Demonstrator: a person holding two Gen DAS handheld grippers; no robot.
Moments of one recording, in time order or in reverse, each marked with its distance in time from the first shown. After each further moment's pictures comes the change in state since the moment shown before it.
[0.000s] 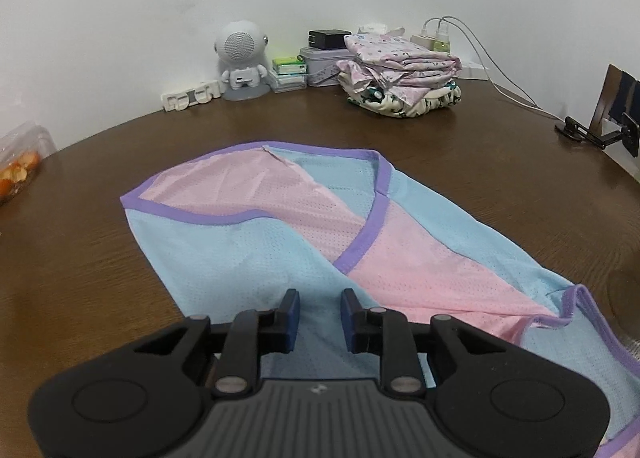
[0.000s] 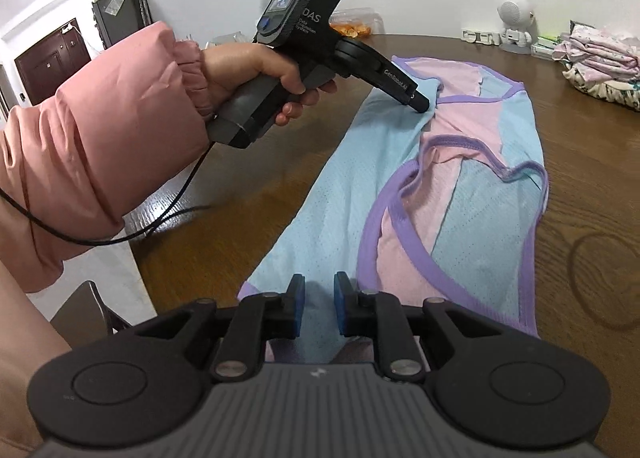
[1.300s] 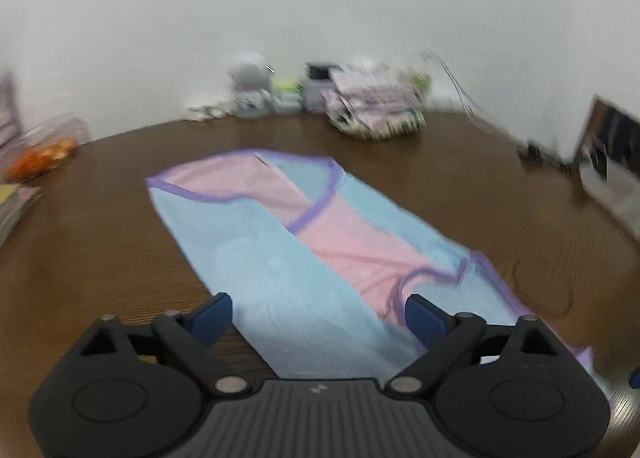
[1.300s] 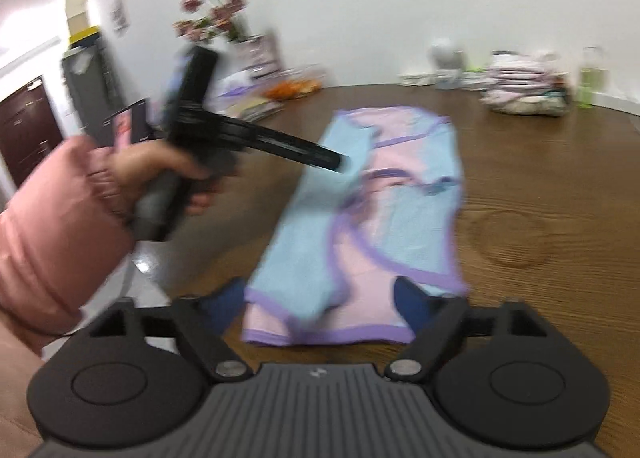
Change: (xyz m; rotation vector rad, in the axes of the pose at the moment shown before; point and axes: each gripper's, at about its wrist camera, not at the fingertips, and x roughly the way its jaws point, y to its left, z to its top) left arm -0.100 -0.048 -0.048 -0.124 -0.104 0.024; right arm -0.085 0.006 -0.034 0.115 -0.175 -0.145
